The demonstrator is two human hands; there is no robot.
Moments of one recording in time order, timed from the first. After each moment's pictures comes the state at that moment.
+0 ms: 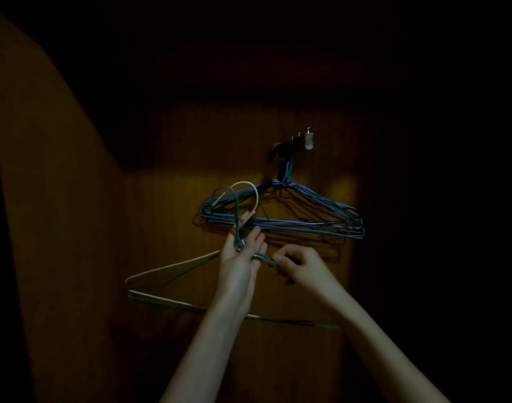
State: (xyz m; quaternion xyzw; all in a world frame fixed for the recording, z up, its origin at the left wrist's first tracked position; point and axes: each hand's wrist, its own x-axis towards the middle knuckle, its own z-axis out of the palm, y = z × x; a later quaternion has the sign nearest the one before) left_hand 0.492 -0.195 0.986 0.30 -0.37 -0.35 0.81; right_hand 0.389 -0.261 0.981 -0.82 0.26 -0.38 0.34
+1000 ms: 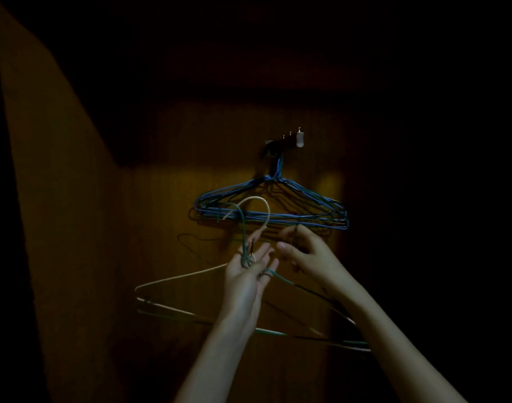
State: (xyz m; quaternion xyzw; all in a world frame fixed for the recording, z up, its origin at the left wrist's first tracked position) left_hand 0.465 -0.154 0.965 0.30 -0.32 -0.42 0.79; right_hand 0.364 -0.248 0.983 -0.80 0.22 -0.45 0.34
